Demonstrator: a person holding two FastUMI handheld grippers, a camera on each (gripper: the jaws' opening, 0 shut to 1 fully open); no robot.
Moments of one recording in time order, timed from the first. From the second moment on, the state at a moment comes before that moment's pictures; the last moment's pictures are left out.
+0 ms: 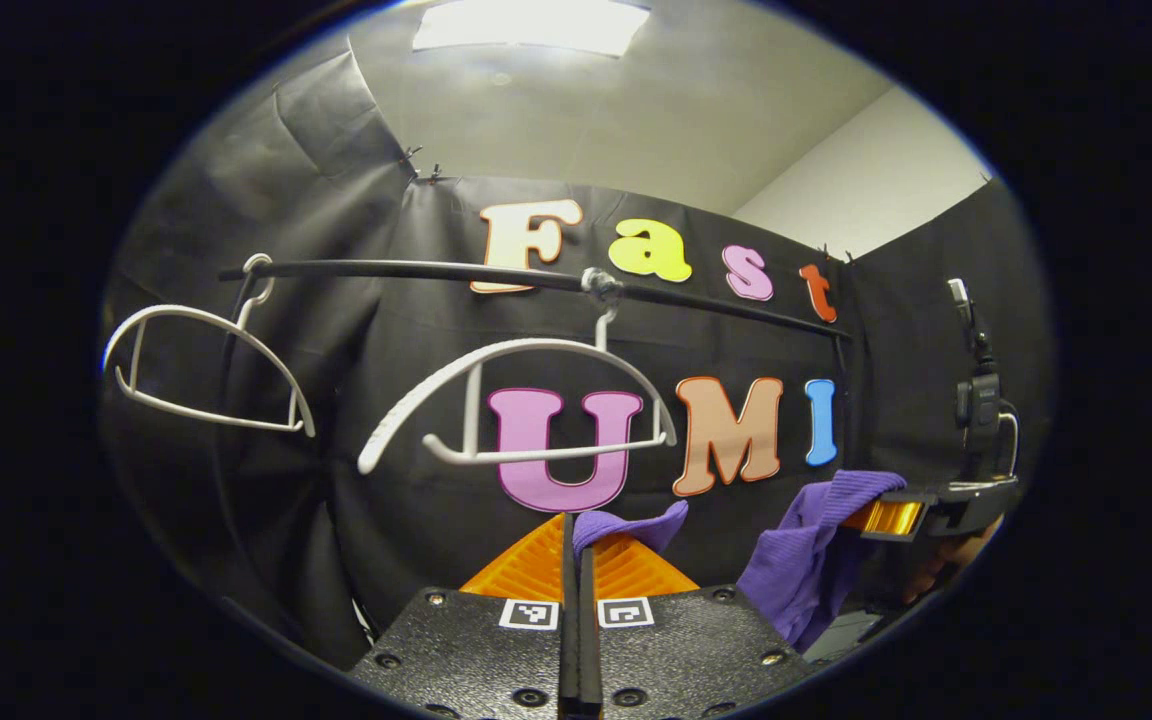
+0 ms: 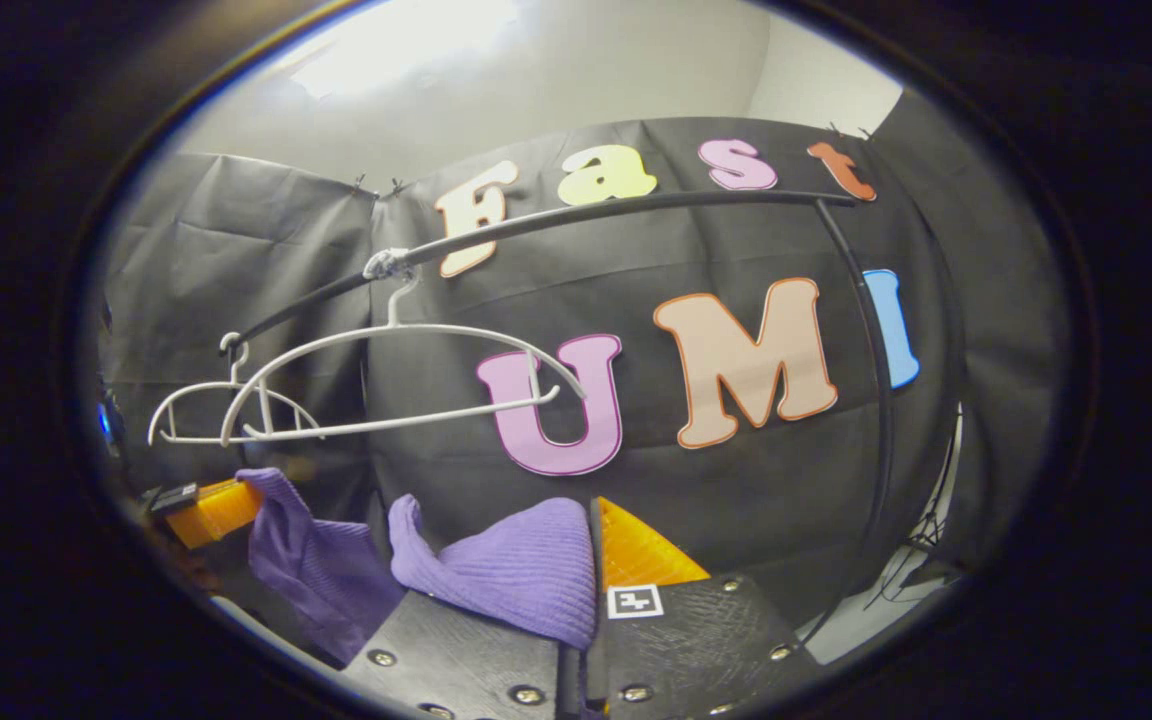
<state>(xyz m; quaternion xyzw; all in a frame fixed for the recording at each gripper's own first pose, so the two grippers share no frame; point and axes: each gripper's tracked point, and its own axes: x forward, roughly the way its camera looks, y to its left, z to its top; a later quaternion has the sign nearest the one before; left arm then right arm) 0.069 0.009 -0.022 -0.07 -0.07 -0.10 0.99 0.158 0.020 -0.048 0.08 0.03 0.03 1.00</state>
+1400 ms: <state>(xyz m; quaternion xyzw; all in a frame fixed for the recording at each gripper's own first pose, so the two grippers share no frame) 0.110 -0.050 -0.148 -0.08 0.03 -0.16 0.98 0.154 0.037 -0.173 0.15 0.14 -0.01 0.98</state>
